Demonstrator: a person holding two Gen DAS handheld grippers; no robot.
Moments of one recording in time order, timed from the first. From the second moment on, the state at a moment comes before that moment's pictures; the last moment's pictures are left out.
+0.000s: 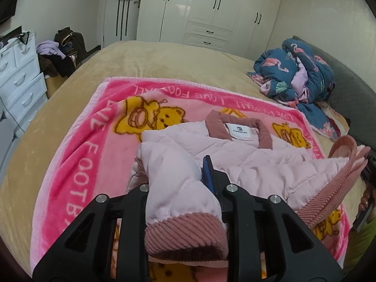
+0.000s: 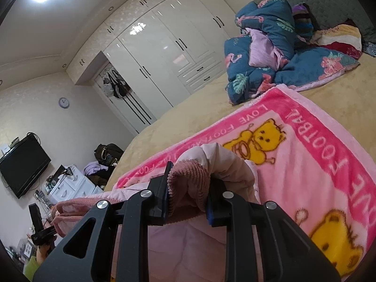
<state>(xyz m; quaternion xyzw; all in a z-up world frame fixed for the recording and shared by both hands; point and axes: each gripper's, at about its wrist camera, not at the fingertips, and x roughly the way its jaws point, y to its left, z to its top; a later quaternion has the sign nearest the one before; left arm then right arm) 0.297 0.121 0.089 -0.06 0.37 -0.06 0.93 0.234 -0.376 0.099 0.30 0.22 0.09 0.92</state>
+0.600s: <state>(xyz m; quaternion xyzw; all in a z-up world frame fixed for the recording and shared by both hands) 0.303 0.120 0.070 -0.06 0.37 -0.08 0.92 0.266 -0.376 0.058 0.31 0.26 0.05 0.91</state>
